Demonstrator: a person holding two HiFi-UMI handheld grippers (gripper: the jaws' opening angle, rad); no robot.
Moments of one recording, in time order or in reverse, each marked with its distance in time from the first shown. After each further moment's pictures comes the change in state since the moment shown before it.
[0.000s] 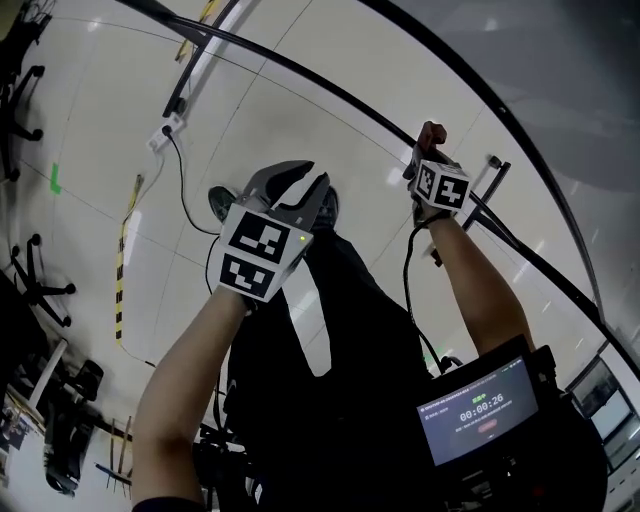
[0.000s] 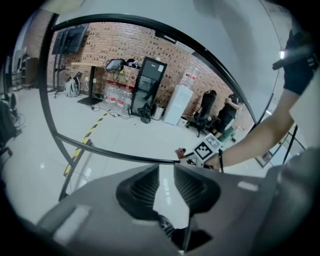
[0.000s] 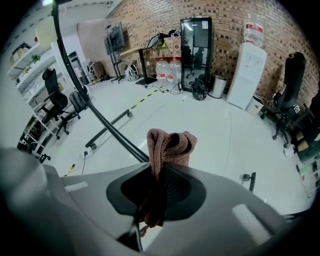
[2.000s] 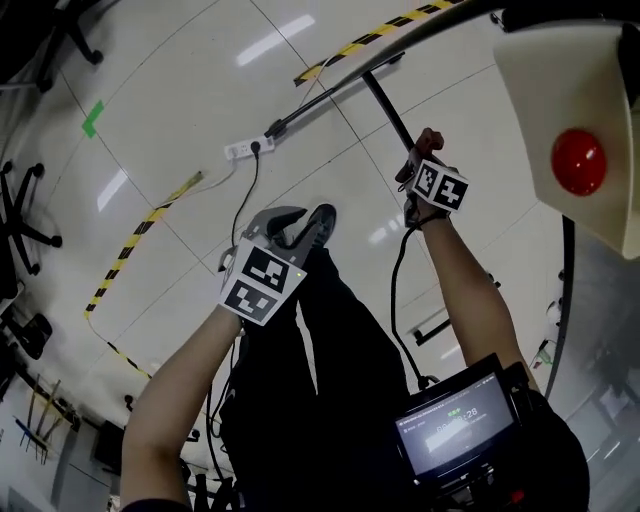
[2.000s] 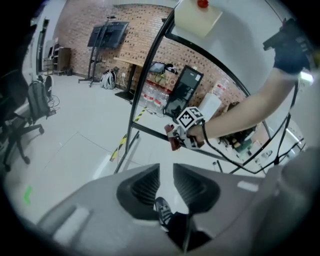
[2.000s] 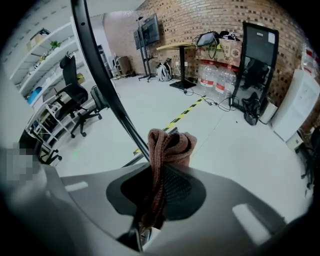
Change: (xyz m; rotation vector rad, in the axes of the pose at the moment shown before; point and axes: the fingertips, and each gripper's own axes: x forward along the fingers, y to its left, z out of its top) left arm -0.154 0.250 -0.068 -0.219 -0.004 0.163; right arm 0.129 0.330 0.219 -0.226 -0.006 0.165
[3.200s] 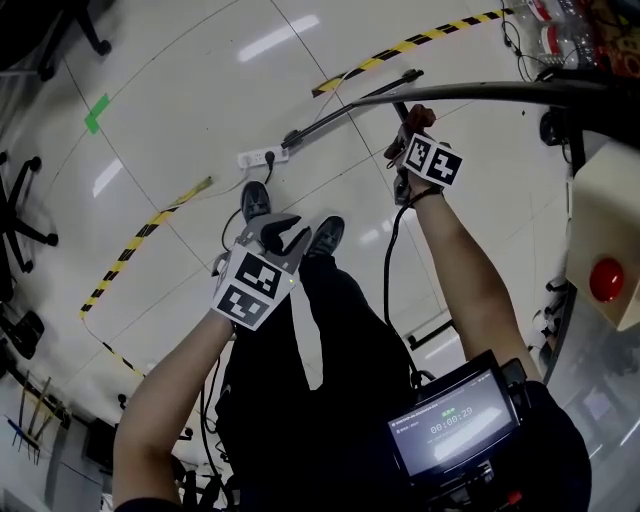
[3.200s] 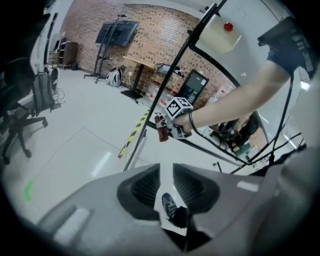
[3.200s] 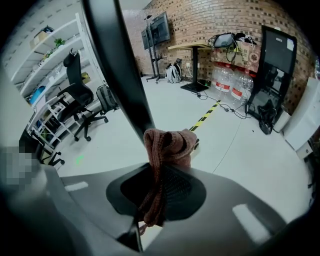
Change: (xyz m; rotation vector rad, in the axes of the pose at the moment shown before) left arm -0.033 0.069 -0.008 -0.056 -0.010 -0.020; right arm 0.057 0.103 0.087 -0.050 -0.013 0.046
